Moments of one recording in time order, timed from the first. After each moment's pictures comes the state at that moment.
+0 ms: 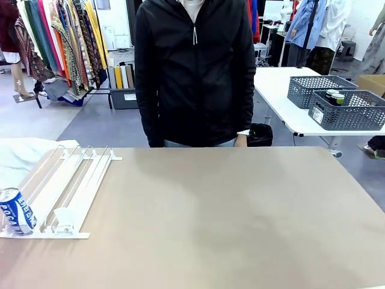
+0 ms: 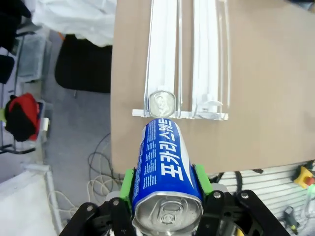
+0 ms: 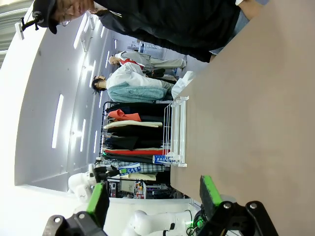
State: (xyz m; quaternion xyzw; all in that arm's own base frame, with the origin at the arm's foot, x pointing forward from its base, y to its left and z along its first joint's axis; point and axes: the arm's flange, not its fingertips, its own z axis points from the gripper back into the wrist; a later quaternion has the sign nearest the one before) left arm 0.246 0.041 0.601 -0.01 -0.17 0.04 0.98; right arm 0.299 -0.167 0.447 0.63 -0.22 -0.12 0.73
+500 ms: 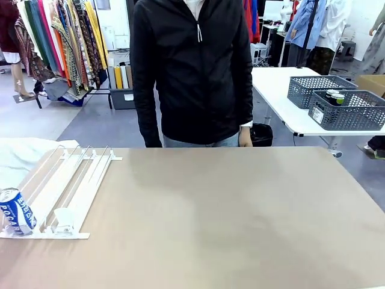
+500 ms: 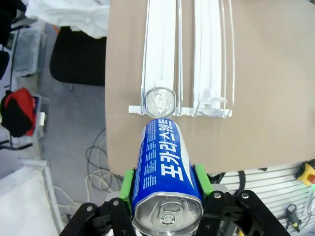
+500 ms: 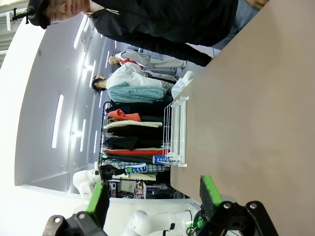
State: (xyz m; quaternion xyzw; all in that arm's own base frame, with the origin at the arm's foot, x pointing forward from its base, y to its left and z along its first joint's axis) left arm 0.266 0.040 0.566 -0.01 -0.14 0.03 0.99; right arm 0.299 -0.167 0.447 0.63 -0.22 -0.12 0.73
